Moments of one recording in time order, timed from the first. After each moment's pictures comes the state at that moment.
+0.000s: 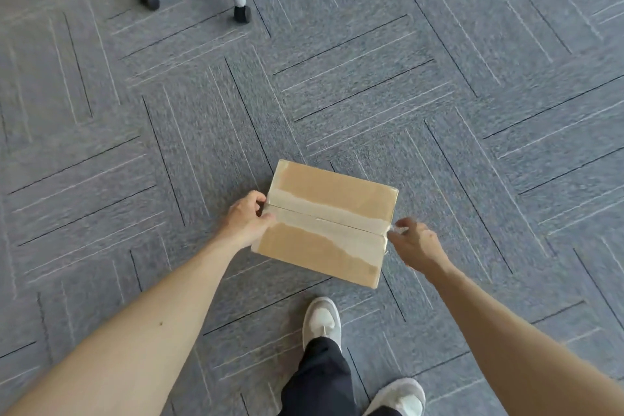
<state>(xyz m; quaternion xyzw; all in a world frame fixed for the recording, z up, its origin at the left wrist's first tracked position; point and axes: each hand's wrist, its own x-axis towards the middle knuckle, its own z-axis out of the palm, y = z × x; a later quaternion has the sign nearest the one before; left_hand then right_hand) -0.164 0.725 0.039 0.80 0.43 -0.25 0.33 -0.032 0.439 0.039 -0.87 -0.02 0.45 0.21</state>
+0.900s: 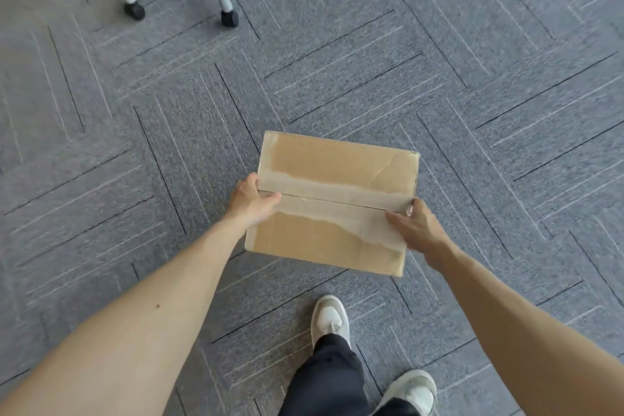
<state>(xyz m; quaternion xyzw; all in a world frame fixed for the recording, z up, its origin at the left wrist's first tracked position) -0.129 0.734 0.062 0.80 0.44 -0.22 0.33 -0.023 0.432 0.005 -0.79 0.13 0.46 0.39</state>
